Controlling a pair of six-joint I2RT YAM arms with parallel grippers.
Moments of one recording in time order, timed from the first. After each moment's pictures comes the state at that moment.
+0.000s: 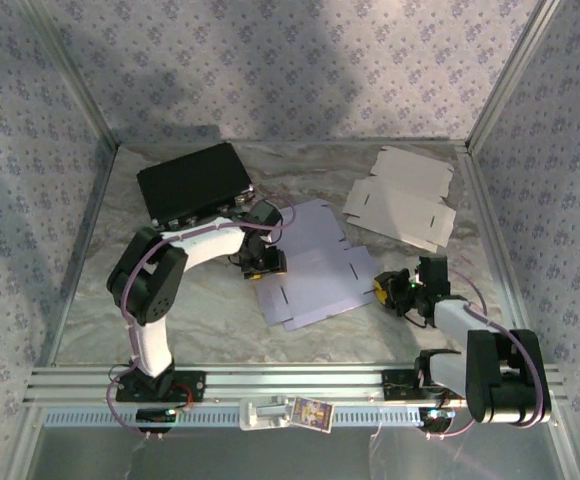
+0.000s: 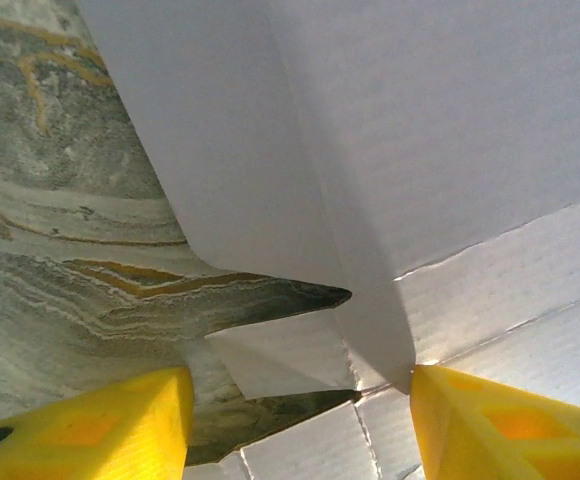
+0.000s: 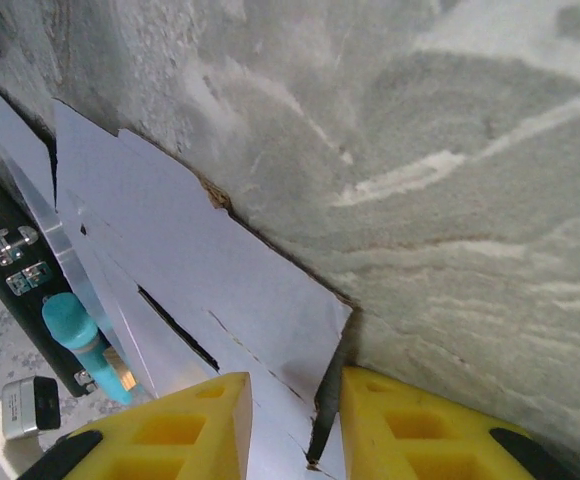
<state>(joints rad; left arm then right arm) -0.66 1.86 1.20 -0.69 0.17 -0.72 0.01 1.17 0.24 0.03 -0.55 1.21</state>
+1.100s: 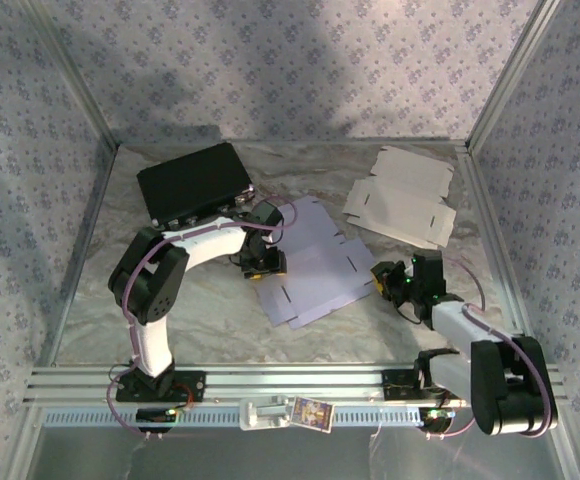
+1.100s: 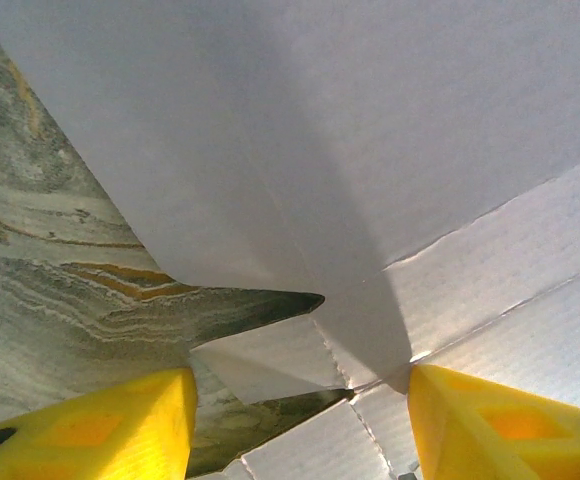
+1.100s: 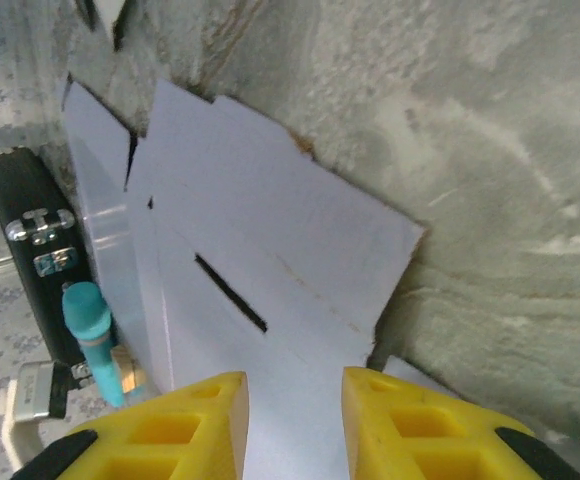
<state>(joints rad) -0.67 1.87 1.21 -0.70 0.16 -0.70 0.08 1.13 0.26 0.10 -0.44 1.16</state>
